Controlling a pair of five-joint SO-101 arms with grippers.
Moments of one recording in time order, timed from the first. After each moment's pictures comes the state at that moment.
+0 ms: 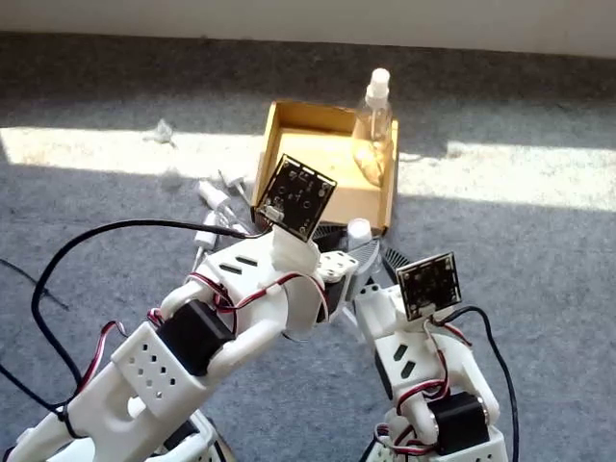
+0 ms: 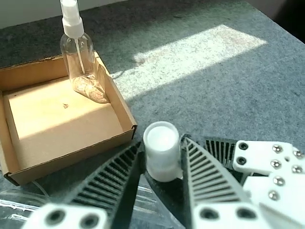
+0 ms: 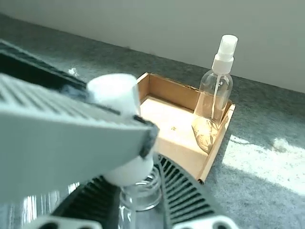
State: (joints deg) left arm 39.1 -48.4 40.0 49.2 19.2; right arm -21.2 -103.8 78.9 46.5 6.7
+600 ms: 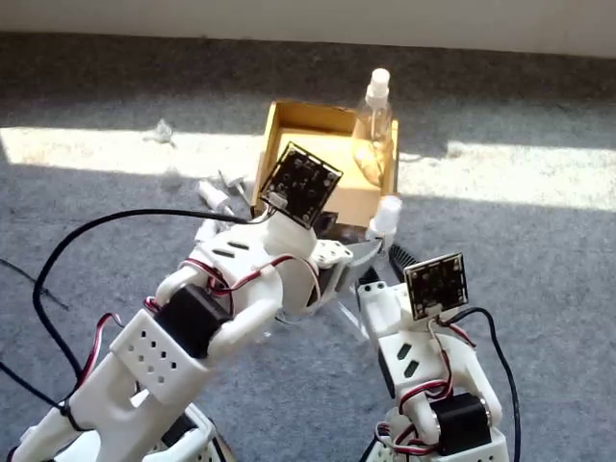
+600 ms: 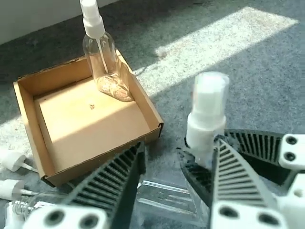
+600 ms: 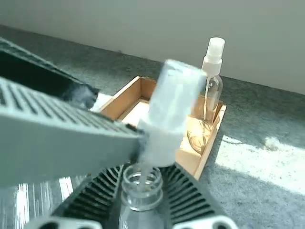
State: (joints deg) left arm 36.3 -47.5 36.8 50.8 11.1; right arm -20.3 -104.0 78.8 46.5 6.4
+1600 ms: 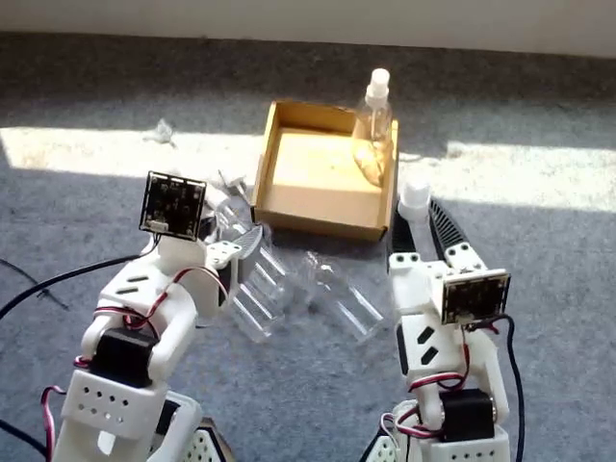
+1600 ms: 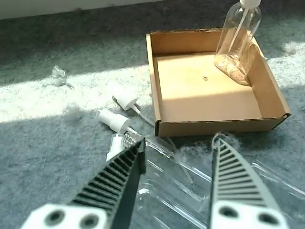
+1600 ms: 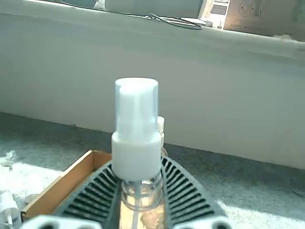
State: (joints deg) left arm 9.8 -72.0 59.7 53.4 8.0; right arm -10.7 -96.2 78.3 23.7 8.6
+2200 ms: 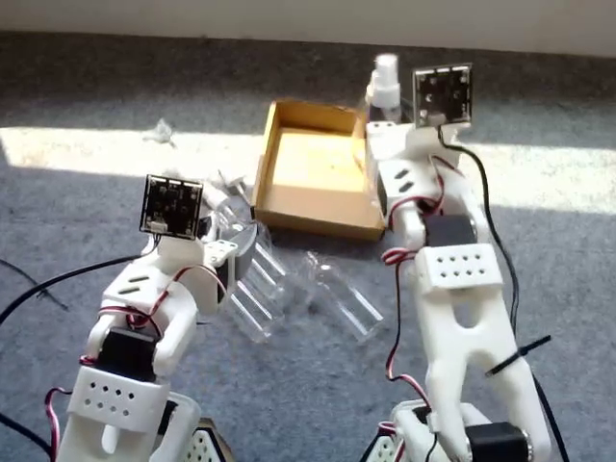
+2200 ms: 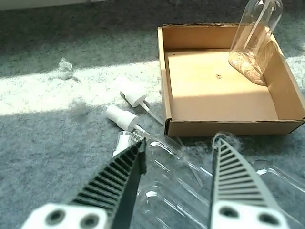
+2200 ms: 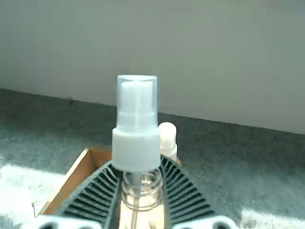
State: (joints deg) left arm 7.5 -72.0 65.2 47.8 8.0; right arm -12.4 -25.1 31.2 10.7 4.2
